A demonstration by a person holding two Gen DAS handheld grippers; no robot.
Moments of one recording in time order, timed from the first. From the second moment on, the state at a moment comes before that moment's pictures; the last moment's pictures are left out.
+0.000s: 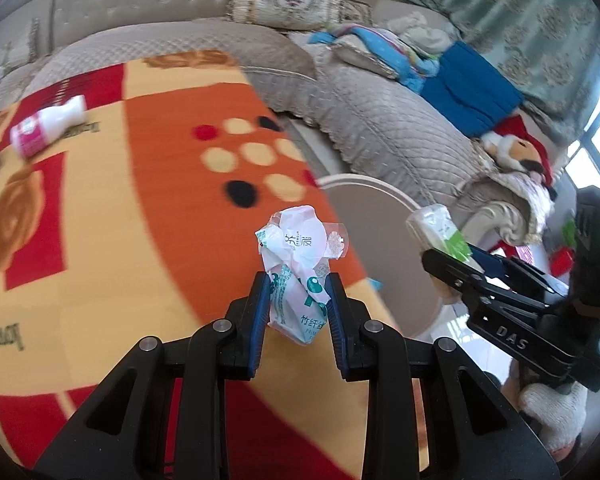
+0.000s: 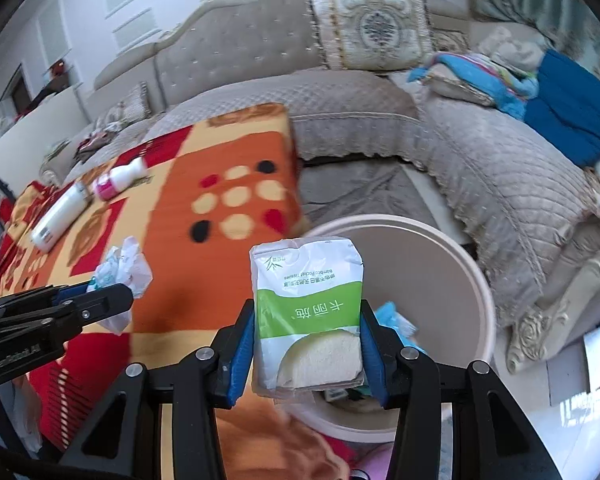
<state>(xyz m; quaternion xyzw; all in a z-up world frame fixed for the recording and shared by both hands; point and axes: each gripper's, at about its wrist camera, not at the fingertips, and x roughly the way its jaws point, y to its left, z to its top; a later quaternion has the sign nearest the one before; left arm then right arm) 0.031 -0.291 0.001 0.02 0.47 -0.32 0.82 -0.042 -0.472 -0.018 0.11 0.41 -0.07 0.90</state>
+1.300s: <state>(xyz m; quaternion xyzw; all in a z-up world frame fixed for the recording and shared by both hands) 0.044 -0.381 -0.028 0.03 0.49 -0.35 0.80 -0.051 -0.541 -0.081 0.18 0.45 -0.10 0.87</state>
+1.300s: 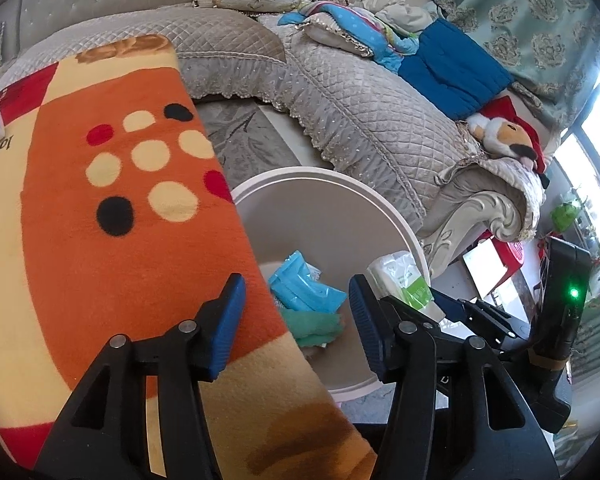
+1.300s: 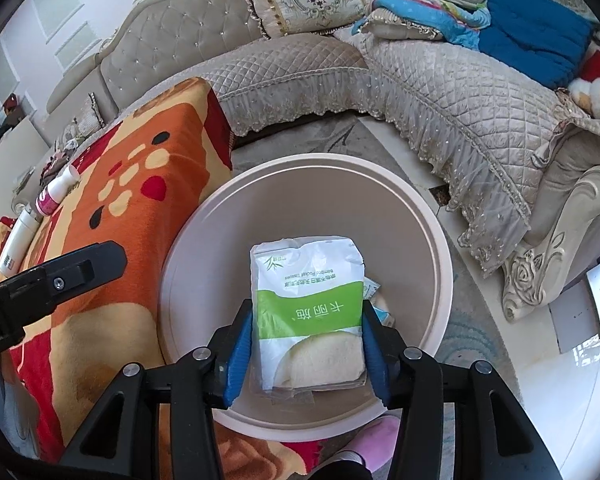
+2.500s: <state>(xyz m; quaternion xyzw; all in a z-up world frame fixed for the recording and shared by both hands) 0.002 -0.313 -0.002 0.05 0.41 -0.29 0.87 -0.078 -0.495 -0.044 0.17 0.40 -0.12 0.89</state>
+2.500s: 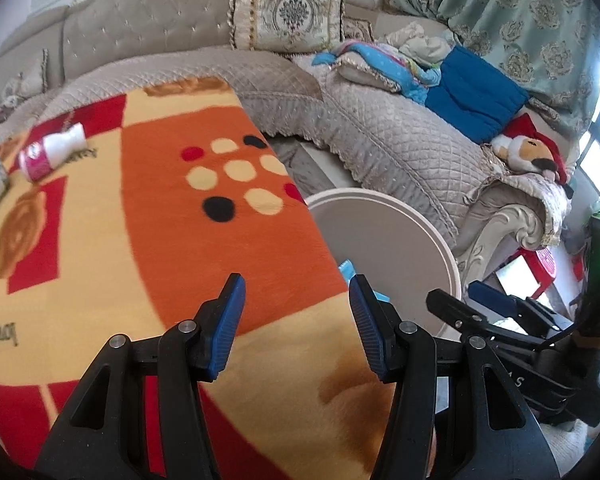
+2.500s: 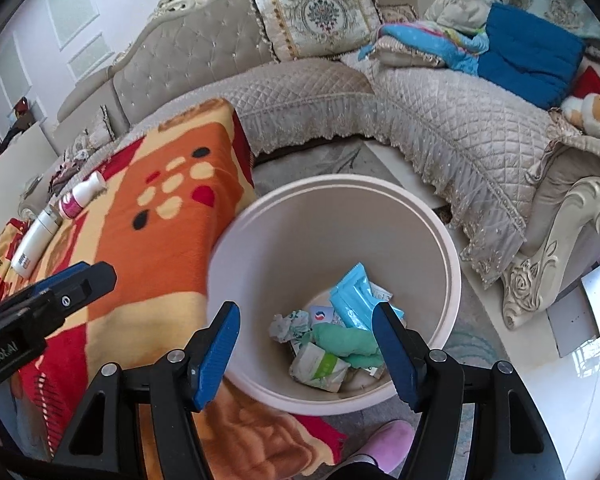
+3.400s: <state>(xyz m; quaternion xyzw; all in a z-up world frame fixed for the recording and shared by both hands) -0.071 -0.216 0.066 -0.01 0.25 -0.30 0.92 -0.143 -0.416 0.036 0.11 0.26 -0.16 0.95</state>
